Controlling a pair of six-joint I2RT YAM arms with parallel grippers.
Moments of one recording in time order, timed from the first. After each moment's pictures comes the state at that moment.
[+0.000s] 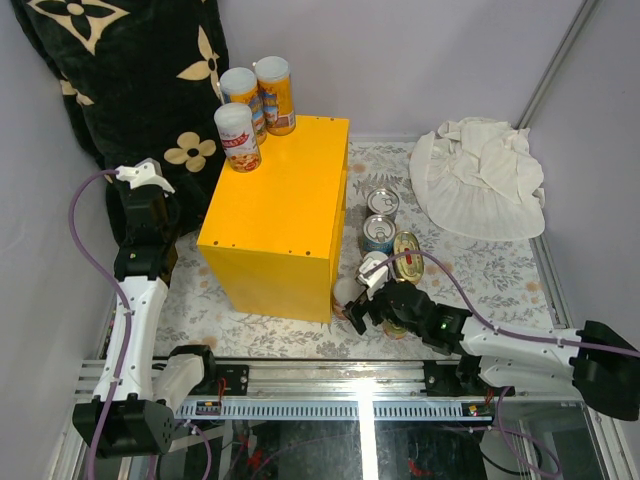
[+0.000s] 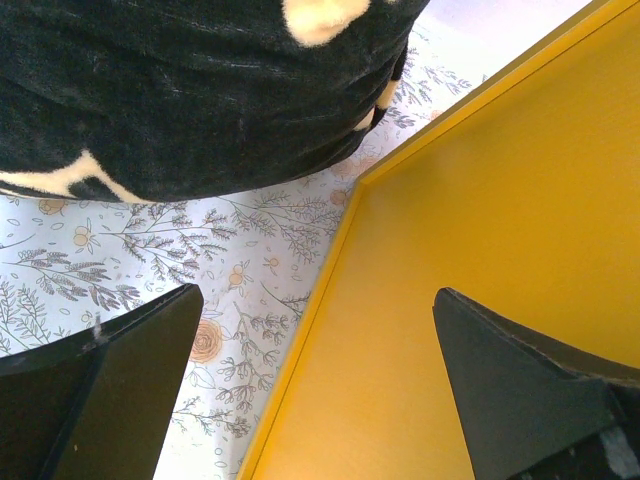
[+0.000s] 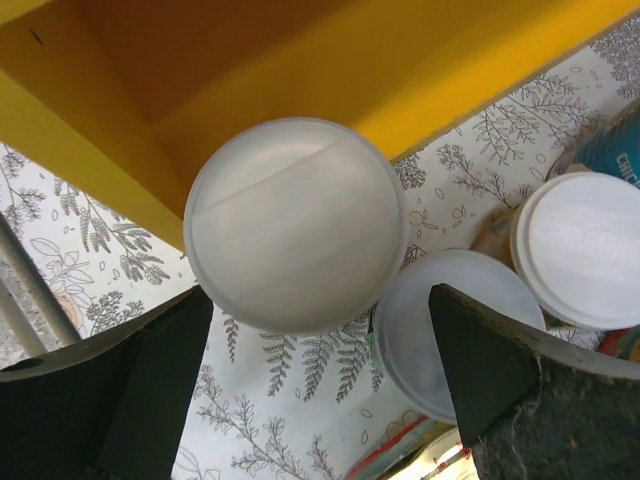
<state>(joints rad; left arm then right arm) 0.07 0.94 0.96 -0.45 0.02 -0.44 1.07 0.96 0.33 0.18 0.17 0.13</state>
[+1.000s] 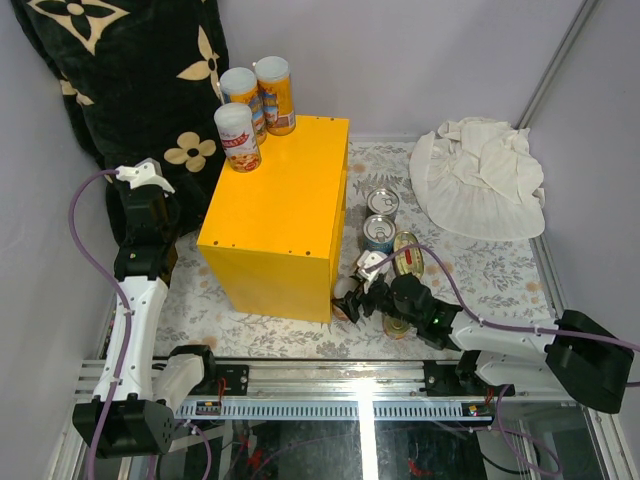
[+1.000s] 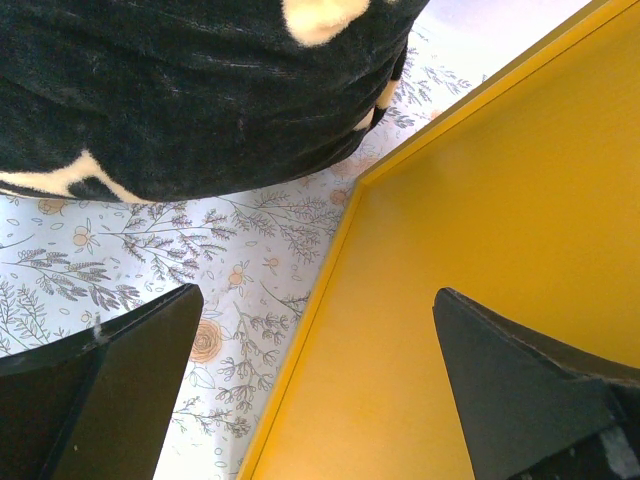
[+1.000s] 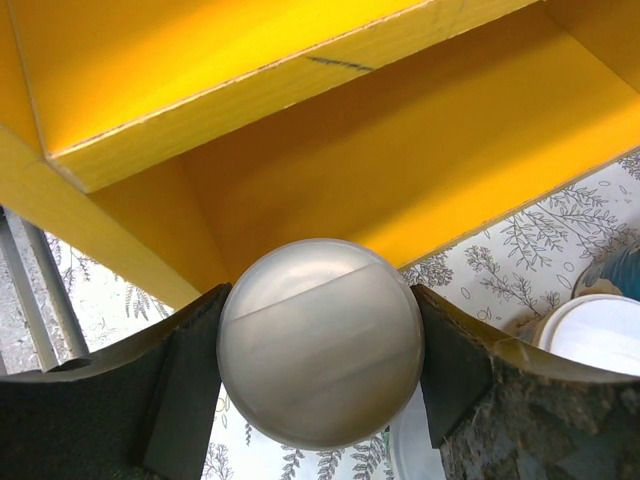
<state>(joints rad) 0.07 0.94 0.96 -0.45 0.02 -0.44 0.99 1.12 0.31 0.54 0.00 0.07</state>
